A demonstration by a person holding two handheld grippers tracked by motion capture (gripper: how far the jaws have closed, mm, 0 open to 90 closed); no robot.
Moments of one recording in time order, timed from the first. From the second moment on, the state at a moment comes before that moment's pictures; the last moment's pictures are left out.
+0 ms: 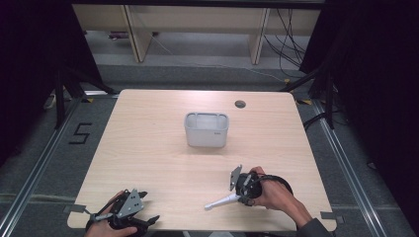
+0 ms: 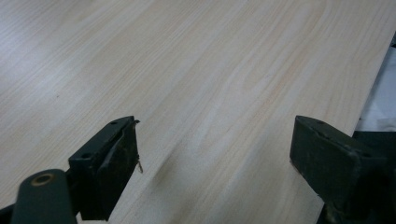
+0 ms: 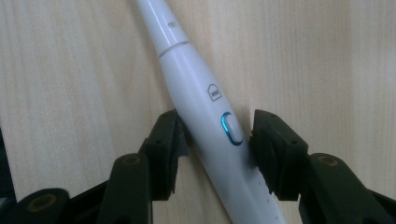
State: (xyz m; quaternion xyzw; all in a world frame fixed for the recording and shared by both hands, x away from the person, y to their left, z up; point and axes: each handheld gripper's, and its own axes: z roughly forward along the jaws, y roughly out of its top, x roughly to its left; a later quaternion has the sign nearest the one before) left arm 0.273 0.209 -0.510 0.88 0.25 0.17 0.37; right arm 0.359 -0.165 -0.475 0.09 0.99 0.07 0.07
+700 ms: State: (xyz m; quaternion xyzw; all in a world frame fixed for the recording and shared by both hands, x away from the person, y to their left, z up) left arm 0.273 0.209 -0.510 0.88 0.24 0.18 0.37; right arm 0.373 -0.156 -0.474 0.11 0.99 0.01 0.01
